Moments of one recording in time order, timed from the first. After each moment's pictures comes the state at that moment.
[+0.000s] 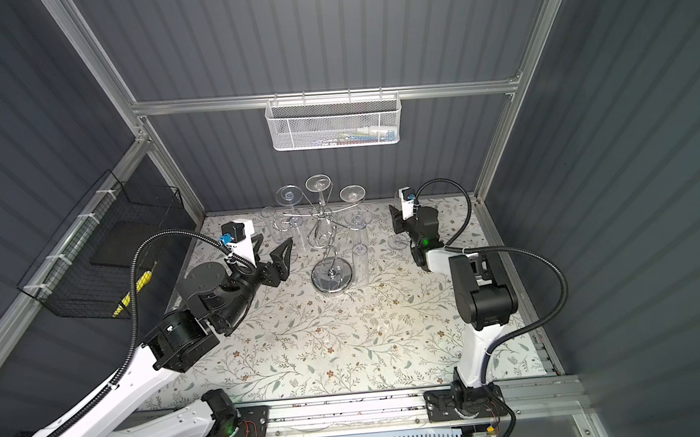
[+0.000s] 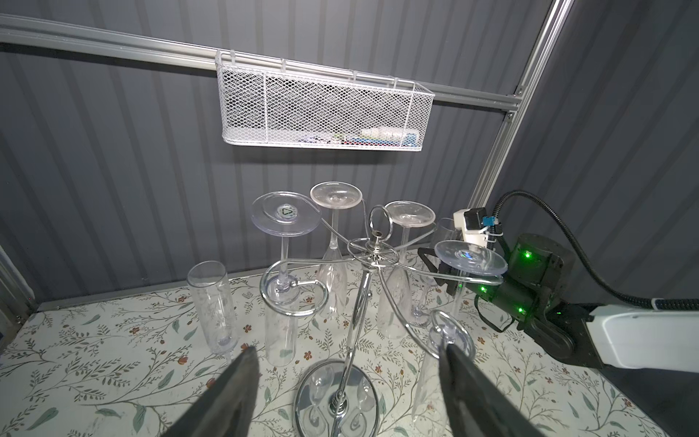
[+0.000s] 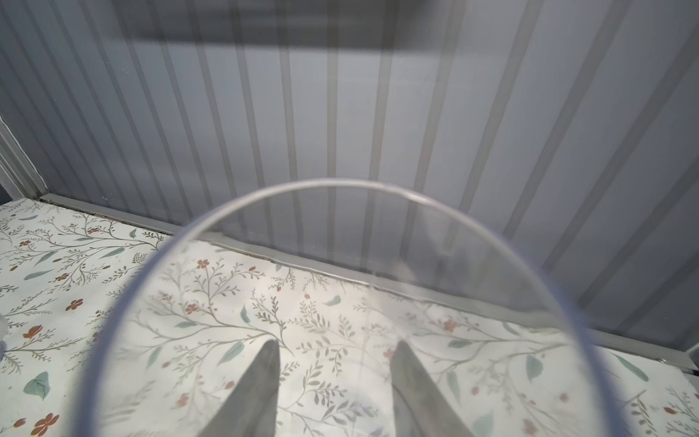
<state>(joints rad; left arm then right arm) -0.87 0.92 1.06 -0.21 -0.44 -0.16 0.15 1.91 1.07 0.76 -0.16 -0.06</state>
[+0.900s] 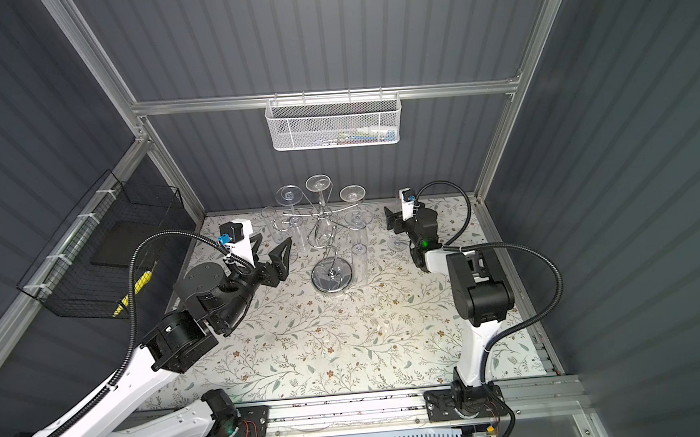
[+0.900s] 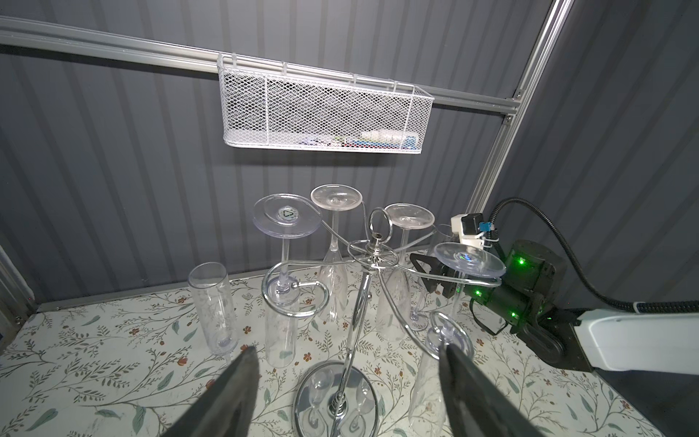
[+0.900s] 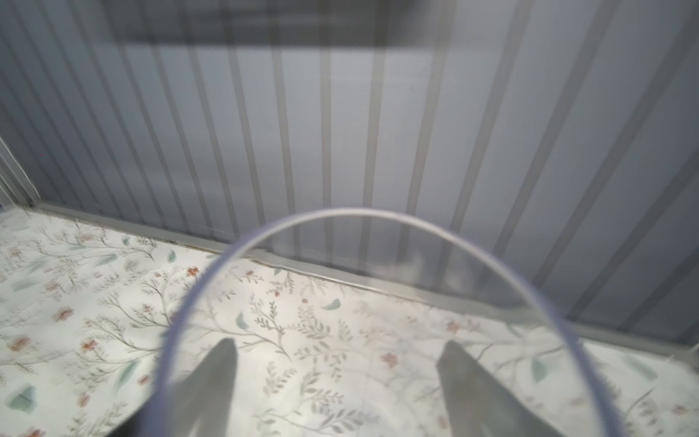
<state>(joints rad) -0.87 0.91 1.06 -0.21 -0.44 -0.17 0.15 1.94 1.07 0.81 -0.15 -0.04</state>
